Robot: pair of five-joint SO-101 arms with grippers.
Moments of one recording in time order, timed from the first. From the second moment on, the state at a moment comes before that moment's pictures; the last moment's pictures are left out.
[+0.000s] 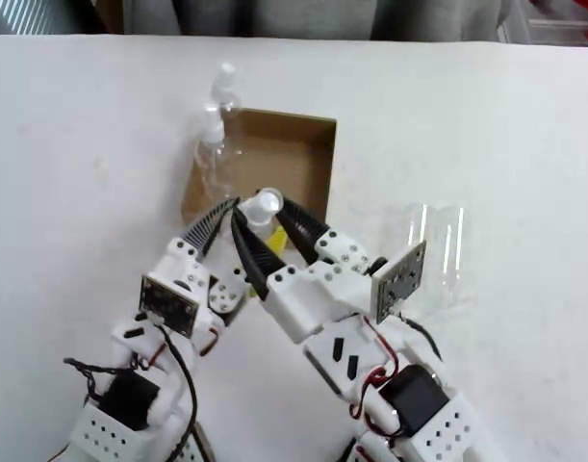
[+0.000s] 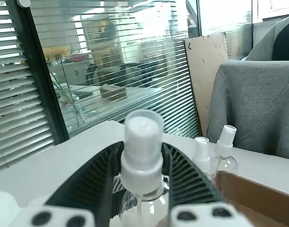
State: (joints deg) left arm 21.5 -101.3 92.0 17.5 -2.8; right arm -44.2 -82.5 70.2 15.4 -9.0
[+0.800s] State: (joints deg) left arm 21.1 -101.3 92.1 17.5 -2.7; right arm -45.8 -74.1 65.4 15.6 -3.7
